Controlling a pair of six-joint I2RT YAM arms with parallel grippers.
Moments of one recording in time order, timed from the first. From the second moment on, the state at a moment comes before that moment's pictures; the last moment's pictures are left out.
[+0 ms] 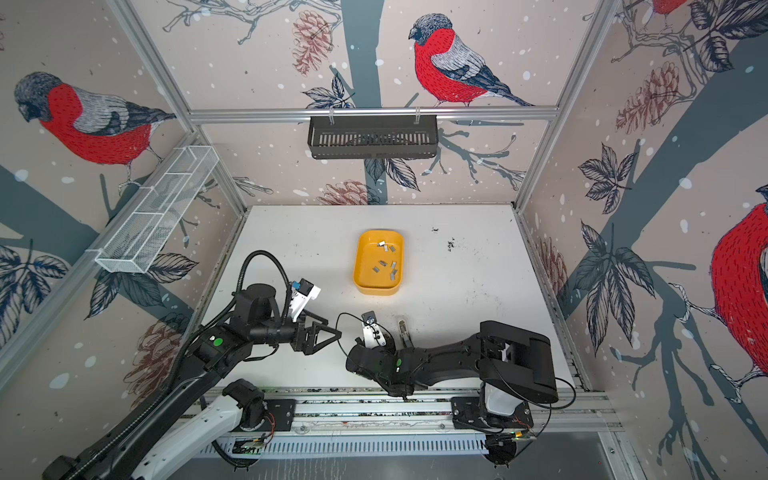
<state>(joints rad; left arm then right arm) -0.50 0.72 0.61 -0.55 0.73 -0.32 1.40 1.59 0.69 0.01 0.61 0.80</state>
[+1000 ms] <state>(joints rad) -0.50 0.72 0.61 -0.55 0.74 -0.32 1.39 1.62 0.71 -0.04 0.62 0.81</state>
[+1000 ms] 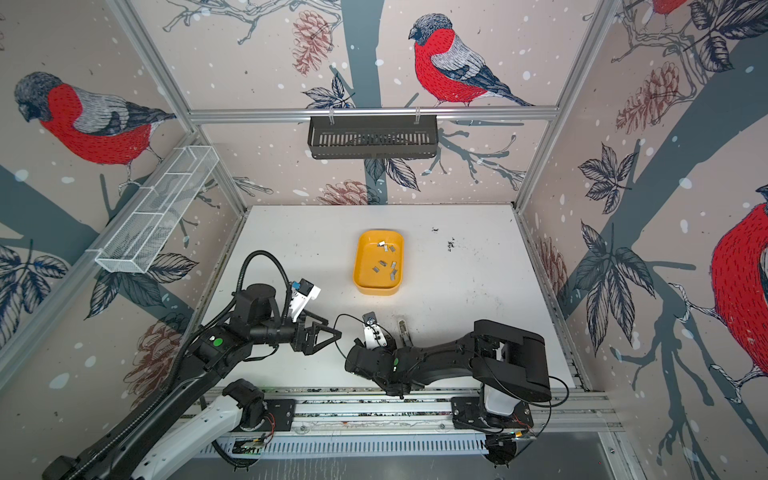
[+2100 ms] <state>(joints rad) -0.50 0.72 0.61 -0.54 0.74 -0.32 1.40 1.64 0.71 -0.04 0.62 0.81</state>
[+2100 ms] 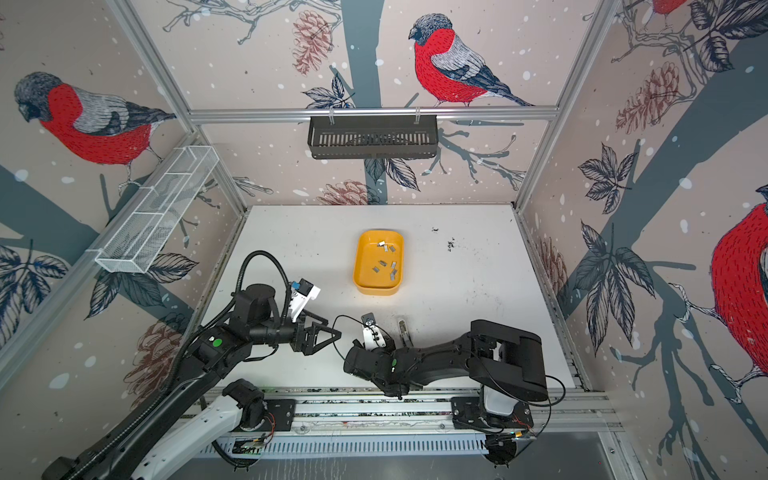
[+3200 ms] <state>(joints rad) -0.50 0.72 0.61 -0.54 0.74 -0.32 1.39 1.58 0.69 -0.07 0.61 0.84</state>
